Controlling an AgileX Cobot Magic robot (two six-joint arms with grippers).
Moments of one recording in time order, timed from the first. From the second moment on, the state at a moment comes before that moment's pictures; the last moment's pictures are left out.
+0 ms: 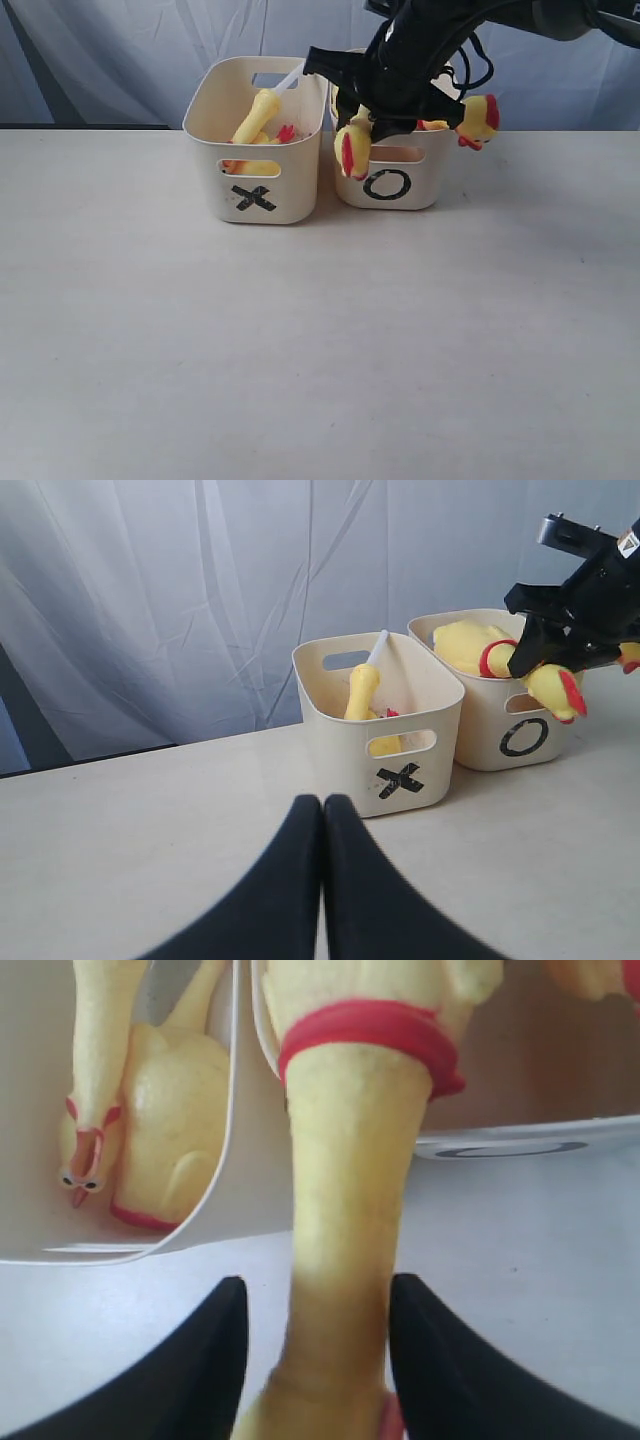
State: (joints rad) left arm -0.32 0.17 -0.53 0.03 0.59 0.00; right arm 0.46 2.04 -1.79 0.13 0.86 0.51
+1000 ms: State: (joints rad) left arm -0.32 0.17 -0.53 0.09 0.59 0.01; right arm 0.46 1.72 -1.79 -0.09 1.16 0.26
